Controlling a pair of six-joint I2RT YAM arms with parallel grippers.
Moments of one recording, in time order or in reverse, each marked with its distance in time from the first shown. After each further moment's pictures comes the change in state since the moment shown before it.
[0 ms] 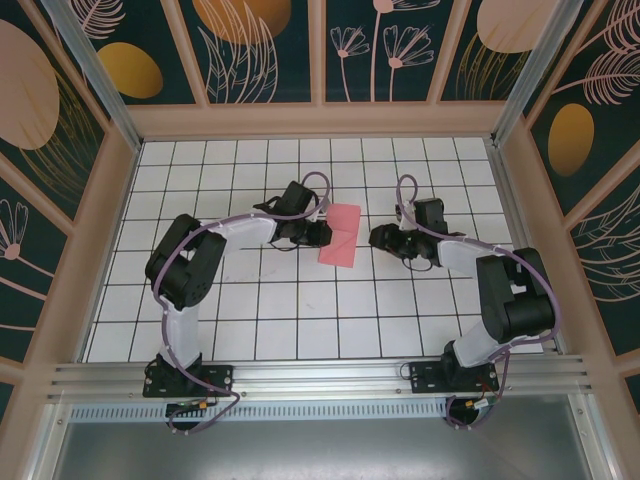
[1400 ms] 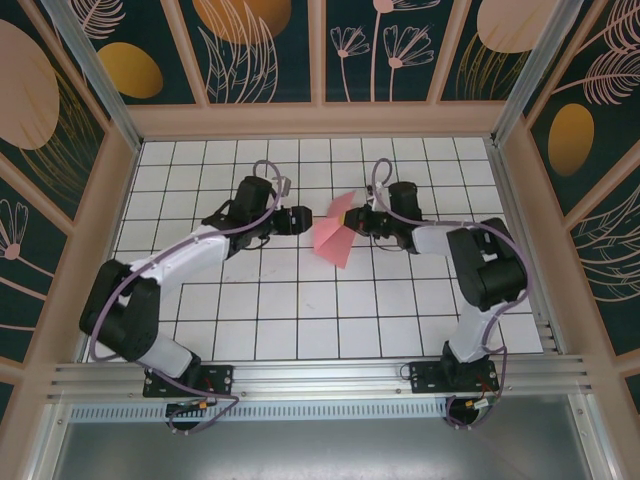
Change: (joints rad) left arm 0.089 -0.471 -0.283 0.112 -0.095 -0.110; right arm 0.113 0.216 0.155 0.371 -0.178 0.206
